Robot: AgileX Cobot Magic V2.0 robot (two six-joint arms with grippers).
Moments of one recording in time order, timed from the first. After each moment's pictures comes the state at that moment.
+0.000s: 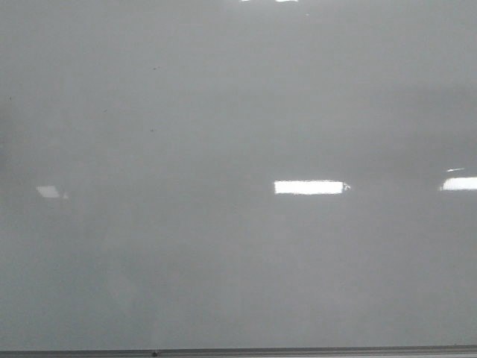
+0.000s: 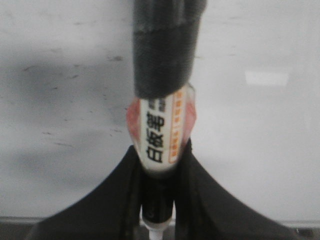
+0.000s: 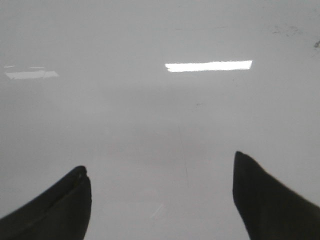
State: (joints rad) left arm 0.00 1.37 -0.80 0.01 0.49 0.00; right arm 0.03 0.34 -0.38 0.14 0.37 -0.02
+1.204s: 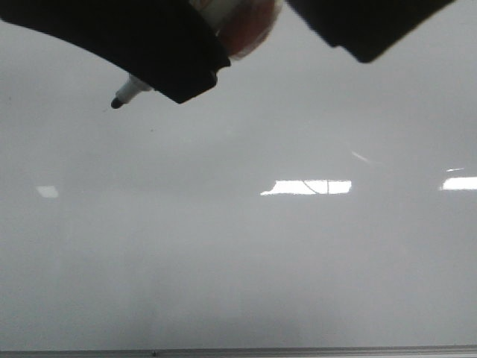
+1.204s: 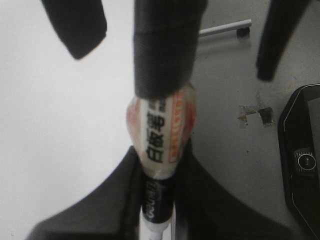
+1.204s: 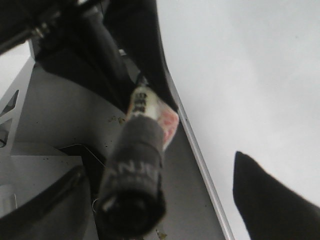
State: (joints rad) left arm -1.03 1.19 -1.03 0.00 0.75 0.68; right arm 0.82 1.06 -1.01 0.30 0.83 -0.54
